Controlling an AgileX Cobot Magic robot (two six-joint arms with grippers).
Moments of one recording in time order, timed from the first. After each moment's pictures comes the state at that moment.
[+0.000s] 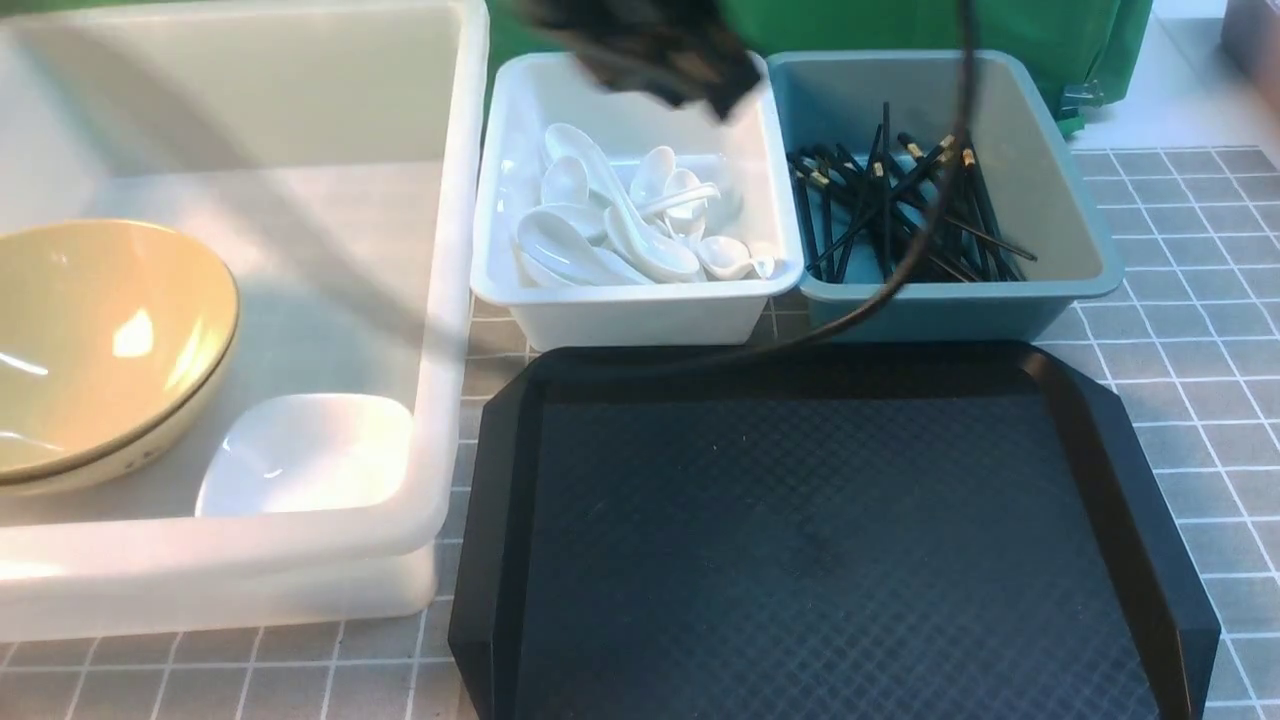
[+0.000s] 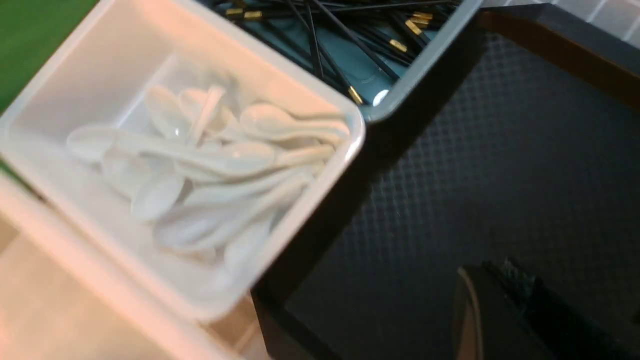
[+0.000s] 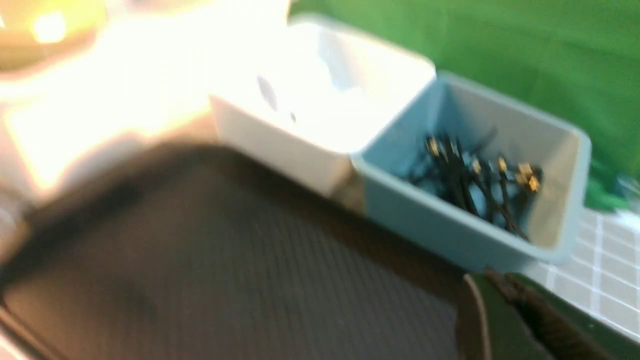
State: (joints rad) right arm 0.56 0.24 -0.42 -0.25 0.47 0.14; left arm -0.69 1.48 -1.78 0.01 1.21 0.21
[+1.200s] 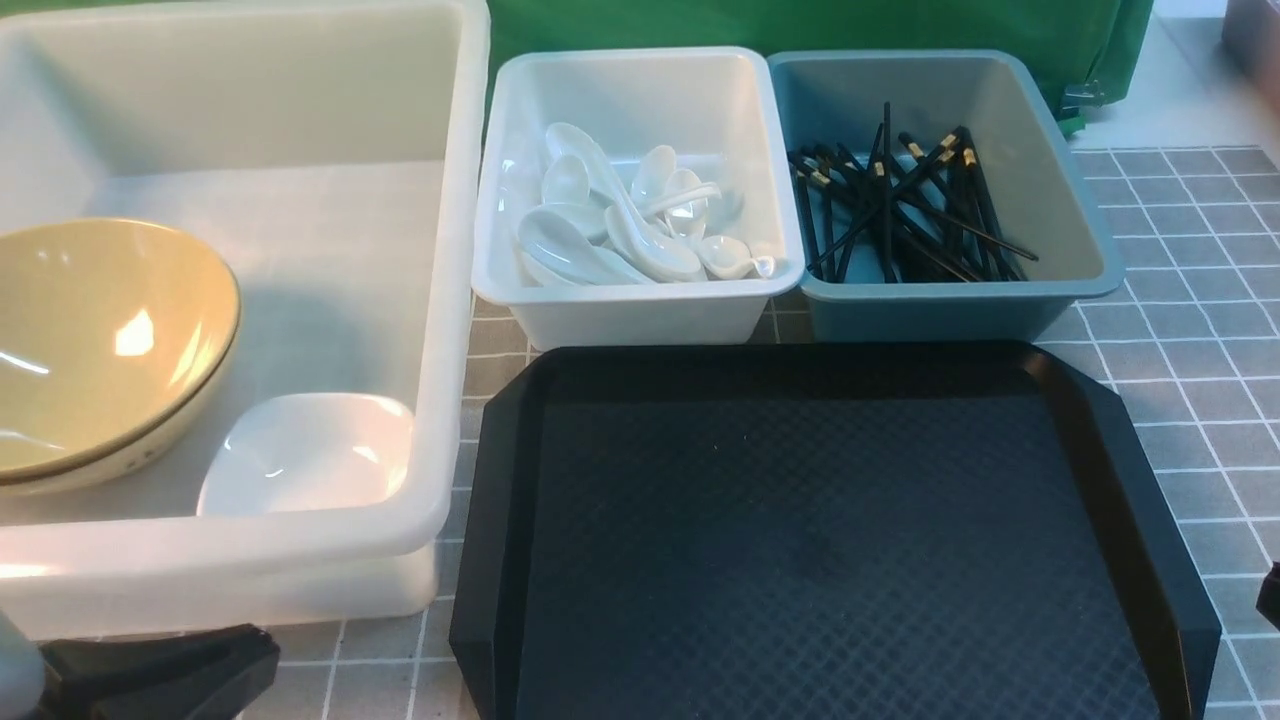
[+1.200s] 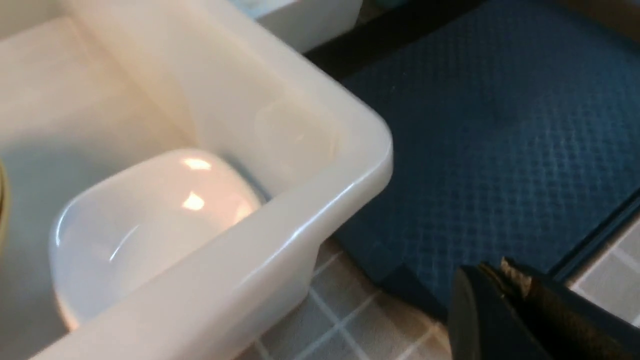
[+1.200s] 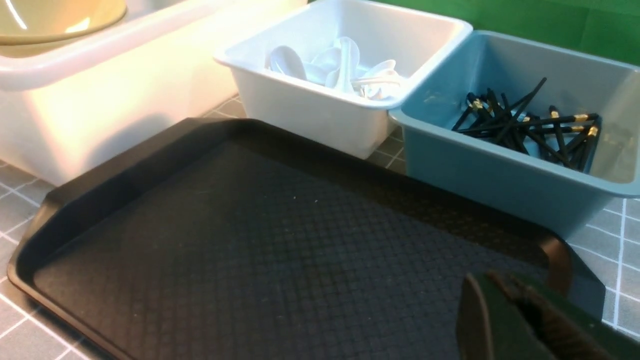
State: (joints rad) right arm 0.55 0.21 -0.24 -0.24 0.36 0.21; left arm -0.68 0.29 -0.35 0.12 0.57 -0.11
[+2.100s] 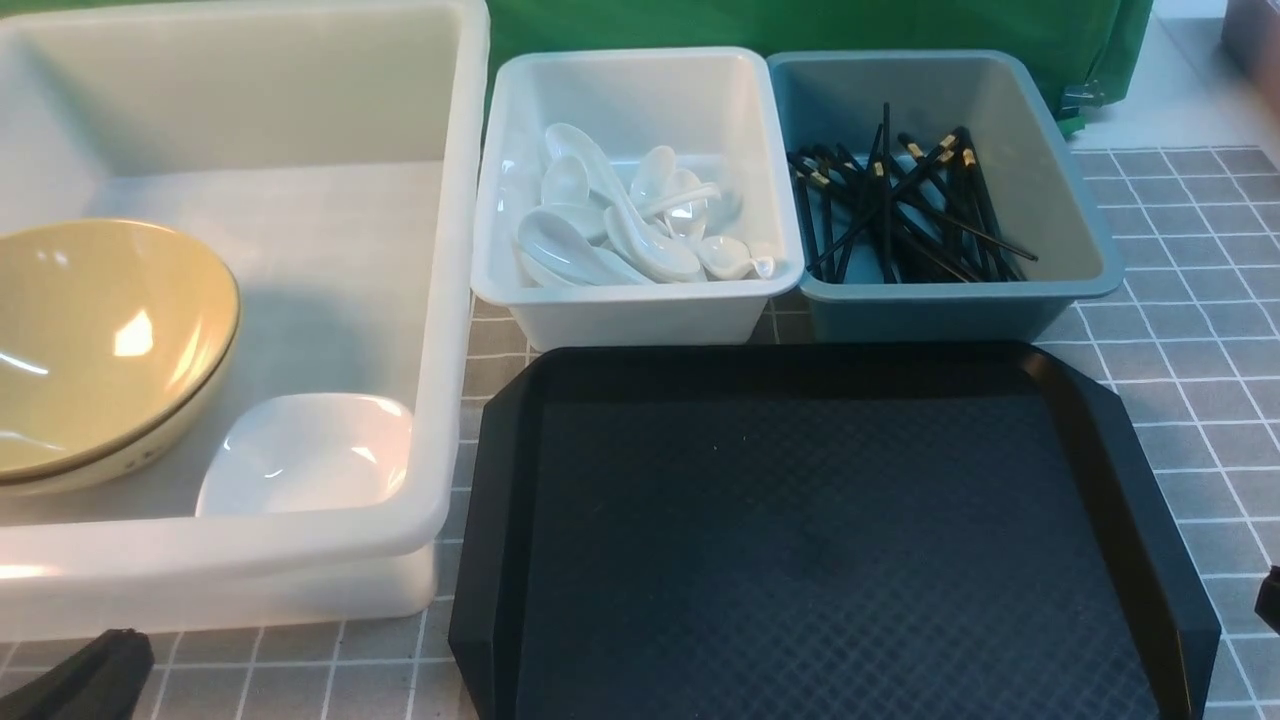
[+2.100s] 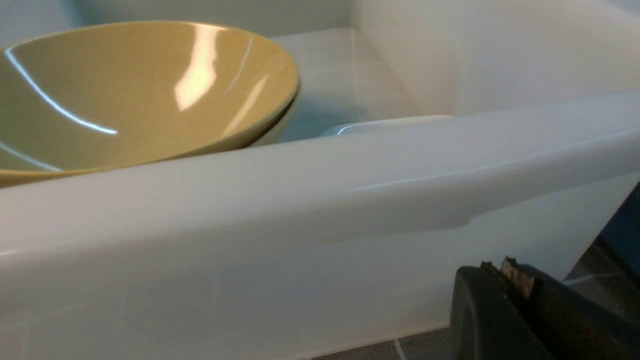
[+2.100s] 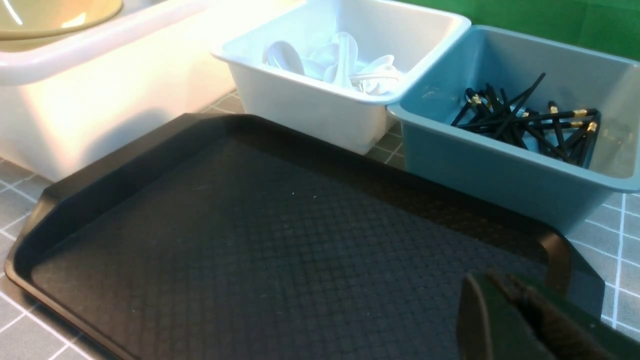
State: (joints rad) right arm 0.55 0.21 -0.23 -0.24 0.36 0.21; left arm -0.10 -0.01 0.02 -0.08 0.33 0.12
